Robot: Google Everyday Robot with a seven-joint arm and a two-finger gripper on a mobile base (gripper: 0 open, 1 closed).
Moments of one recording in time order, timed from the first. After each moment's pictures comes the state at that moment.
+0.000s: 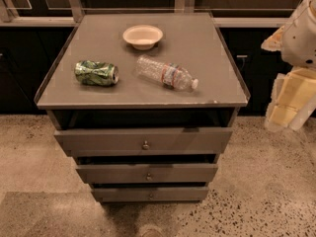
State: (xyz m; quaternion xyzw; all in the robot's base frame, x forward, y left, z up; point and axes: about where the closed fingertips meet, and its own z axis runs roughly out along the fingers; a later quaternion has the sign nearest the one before) arm 0.438 -0.216 0.977 -0.60 0.78 -0.04 0.16
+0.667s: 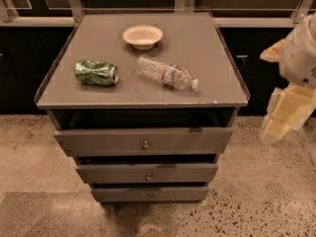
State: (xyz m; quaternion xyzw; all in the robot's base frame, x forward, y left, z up) arm 0.434 -0.216 0.959 -0.60 0.78 -0.03 0.18
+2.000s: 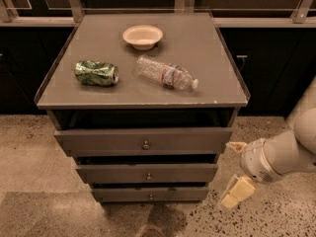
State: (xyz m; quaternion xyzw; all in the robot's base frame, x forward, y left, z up) arm 0.407 -0.193 0.705 -0.52 0.80 0.17 0.24
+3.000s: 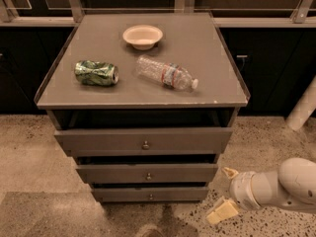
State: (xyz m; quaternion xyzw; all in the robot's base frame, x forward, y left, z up) arm 0.405 -0.188 0.593 -0.44 0.83 0.21 0.28
